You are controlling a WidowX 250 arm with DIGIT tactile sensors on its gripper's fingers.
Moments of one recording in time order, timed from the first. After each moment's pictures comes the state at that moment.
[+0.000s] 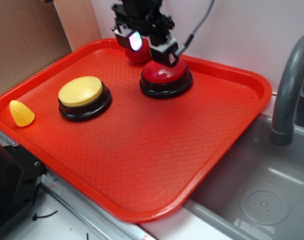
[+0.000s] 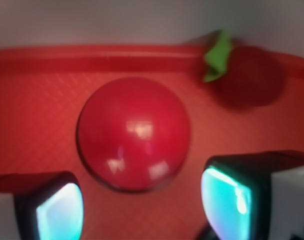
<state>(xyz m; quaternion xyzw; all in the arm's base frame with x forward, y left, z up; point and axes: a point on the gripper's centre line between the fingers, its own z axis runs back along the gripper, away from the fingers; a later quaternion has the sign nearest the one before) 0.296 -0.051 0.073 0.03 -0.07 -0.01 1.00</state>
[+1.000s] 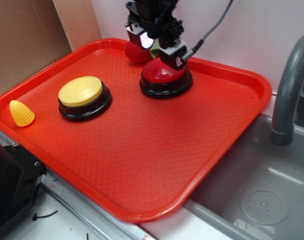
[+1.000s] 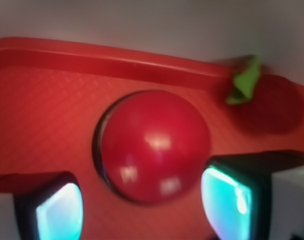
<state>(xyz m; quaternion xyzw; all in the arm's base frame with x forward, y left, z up) 0.289 -0.061 0.105 0.04 -0.11 -0.06 0.99</state>
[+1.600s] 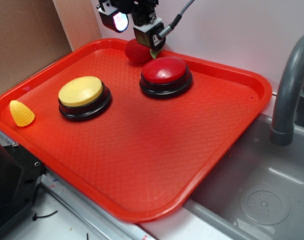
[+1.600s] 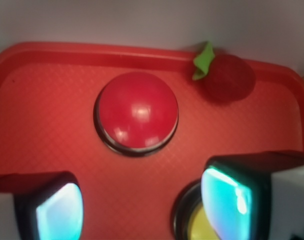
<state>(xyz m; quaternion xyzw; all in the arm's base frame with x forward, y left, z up) 0.267 -0.054 0.133 0.03 -0.08 -0.03 1.00</state>
